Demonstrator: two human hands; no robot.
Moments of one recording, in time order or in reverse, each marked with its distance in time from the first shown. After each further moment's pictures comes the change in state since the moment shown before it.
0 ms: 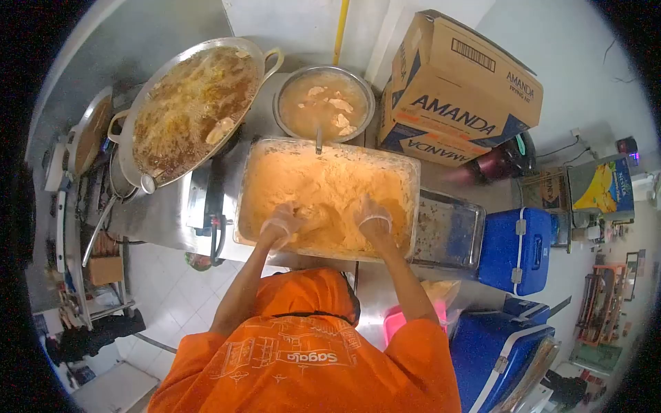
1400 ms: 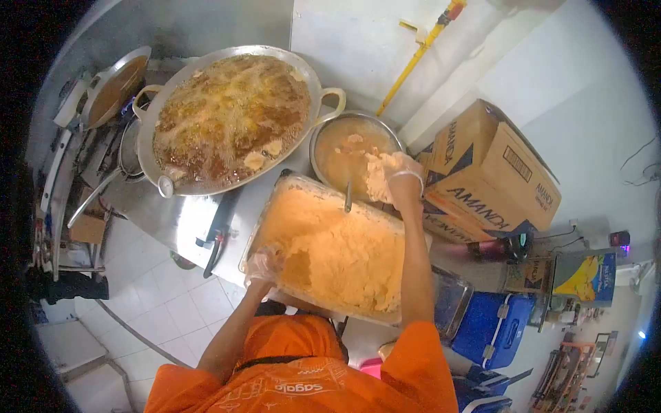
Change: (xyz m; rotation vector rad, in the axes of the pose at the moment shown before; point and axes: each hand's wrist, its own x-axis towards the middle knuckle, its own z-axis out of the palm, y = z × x) left_hand -0.058 -0.055 0.008 0.057 0.508 -0.186; right_hand 0.181 -0.107 -0.189 0.401 0.345 -0.172
